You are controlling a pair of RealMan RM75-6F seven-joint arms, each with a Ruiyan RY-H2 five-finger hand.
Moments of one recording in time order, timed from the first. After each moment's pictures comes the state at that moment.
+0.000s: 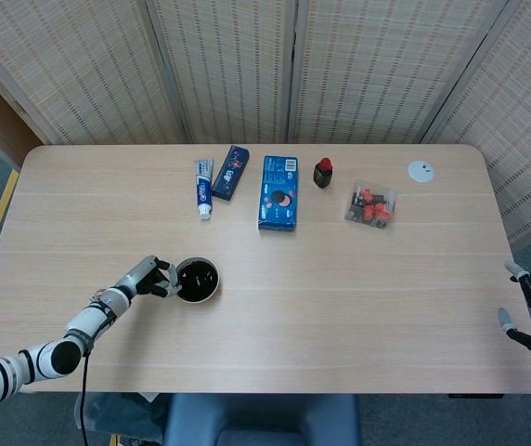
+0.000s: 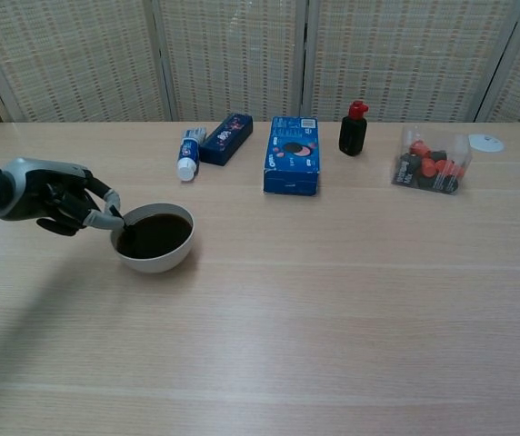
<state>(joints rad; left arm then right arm) -0.80 -1.35 -0.22 -1.45 0.74 0.43 -0.35 0.04 -1.04 0.09 -1.63 -1.42 1.48 -0.04</state>
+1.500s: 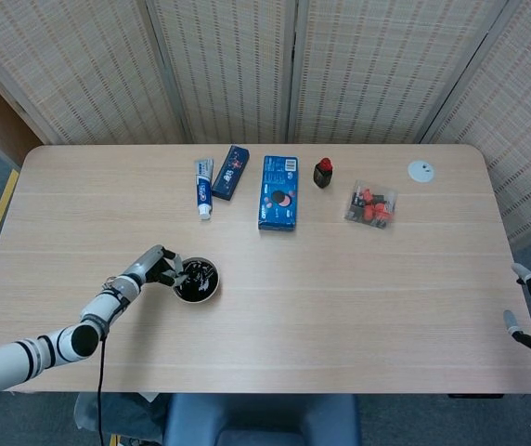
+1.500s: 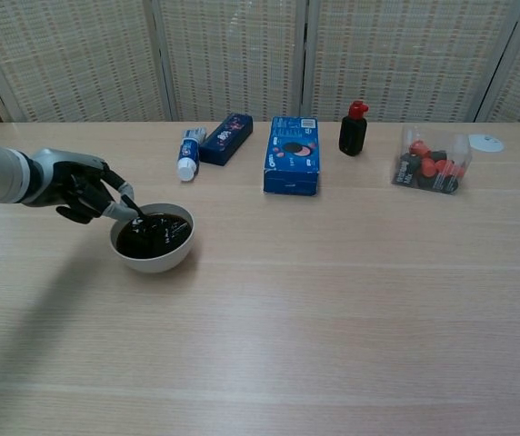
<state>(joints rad) -0.93 -1.40 -0.15 -1.34 0.55 0.45 -0.26 0.03 -1.05 0.09 -1.60 -1.42 1.49 -0.01</state>
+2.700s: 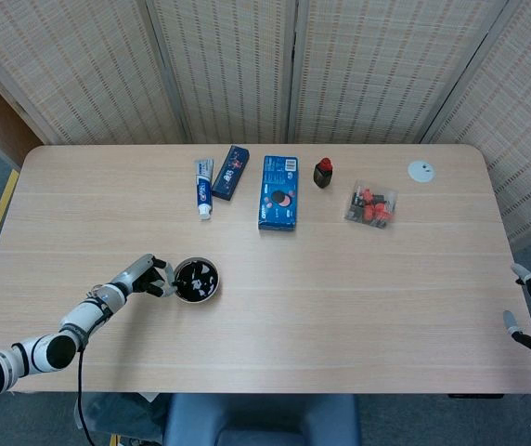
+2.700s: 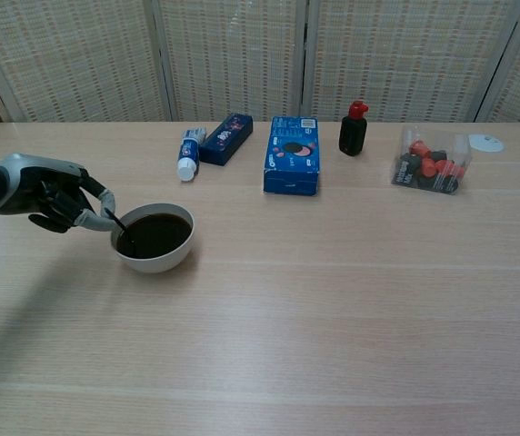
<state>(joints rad) -0.83 -1.32 -0.20 -1.41 0.75 0.38 -0.34 0.03 -1.06 0.09 -1.59 -1.42 1.48 0.00</state>
